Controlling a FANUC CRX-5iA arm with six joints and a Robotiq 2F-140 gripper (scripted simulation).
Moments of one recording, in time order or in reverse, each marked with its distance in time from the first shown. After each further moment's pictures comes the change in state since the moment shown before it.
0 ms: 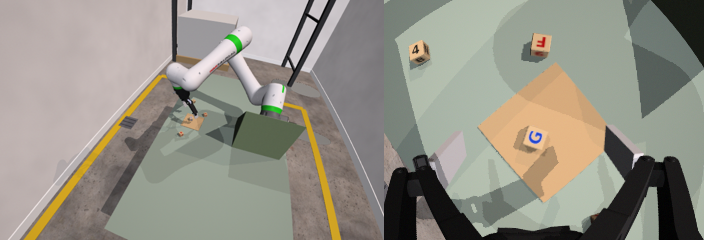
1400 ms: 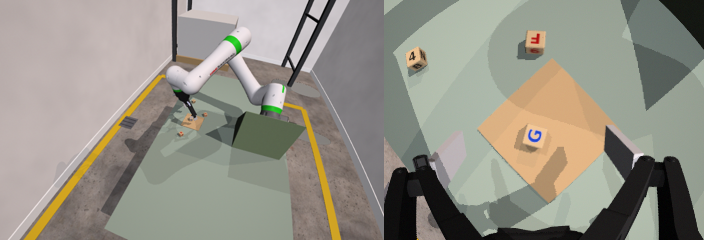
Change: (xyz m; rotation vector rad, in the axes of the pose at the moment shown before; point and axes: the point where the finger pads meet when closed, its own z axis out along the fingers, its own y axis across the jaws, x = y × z) arm -0.006 0.003 0.006 0.031 0.017 0.073
